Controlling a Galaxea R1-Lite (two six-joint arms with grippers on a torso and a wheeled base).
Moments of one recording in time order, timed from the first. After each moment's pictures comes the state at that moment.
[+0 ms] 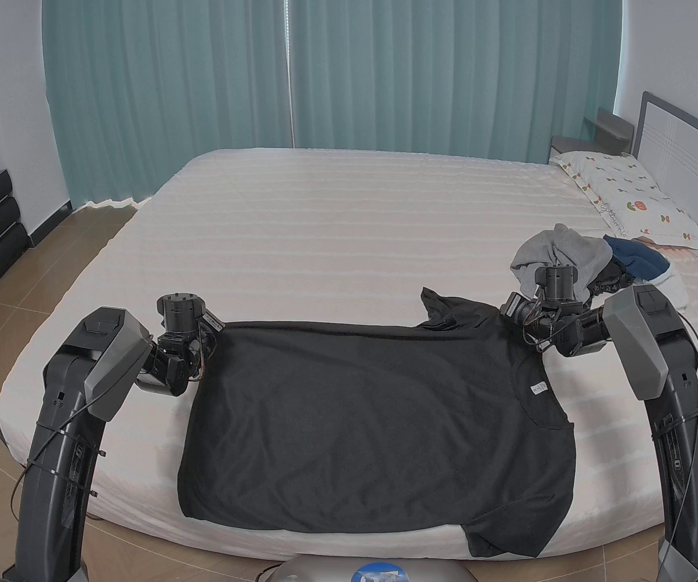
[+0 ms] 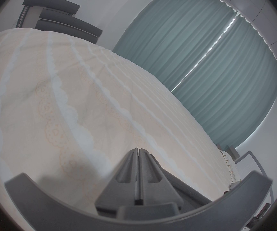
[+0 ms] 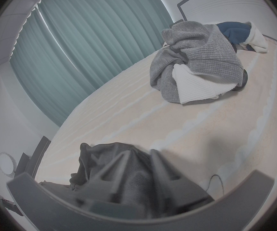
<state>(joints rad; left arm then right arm) -0.06 2.80 -1.72 -0.70 0.18 -0.83 0.07 2.76 -1.89 -0.42 0.02 0.57</state>
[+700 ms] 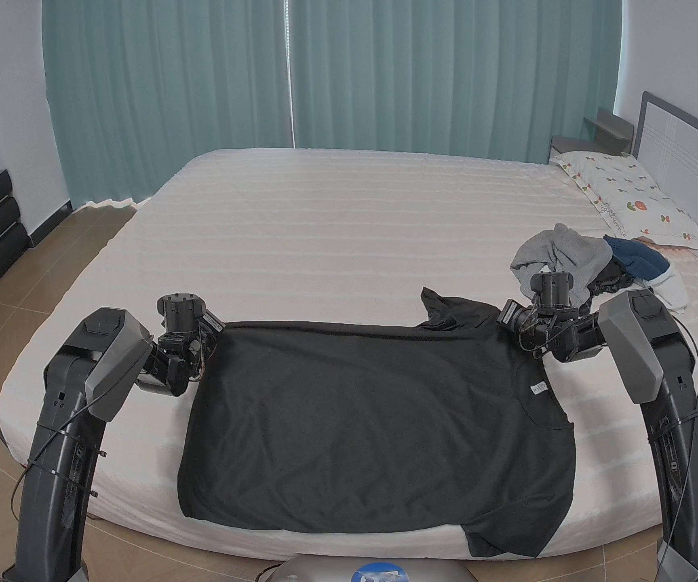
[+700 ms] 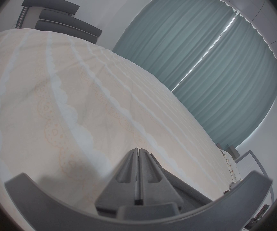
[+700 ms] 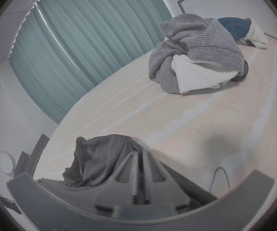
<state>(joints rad) -0.06 2.80 -1.72 -0.70 0.18 -0.82 0.08 2.78 -1.90 -0.42 0.02 0.57</state>
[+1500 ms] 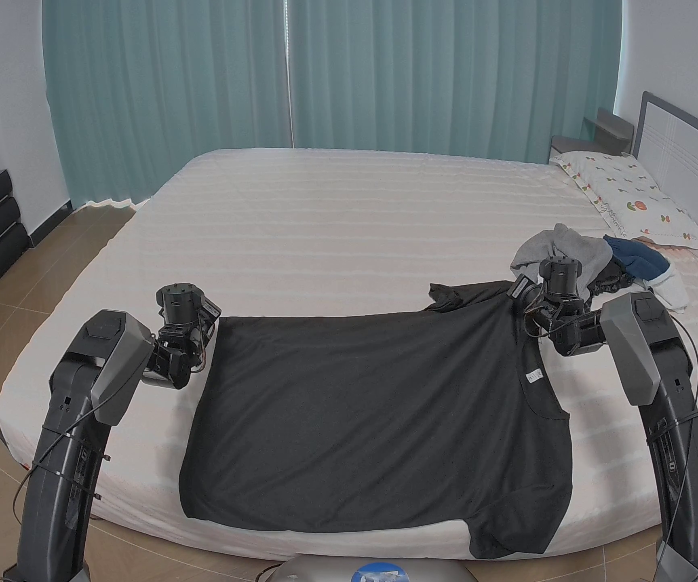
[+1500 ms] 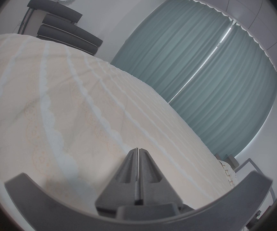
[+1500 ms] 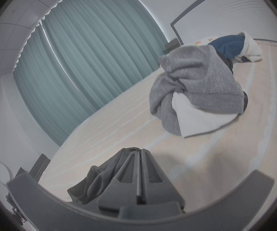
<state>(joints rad) -0.06 2.85 -1.85 -0.72 0.25 -0.82 0.05 2.82 -2.00 -0.56 -0.09 0.61</state>
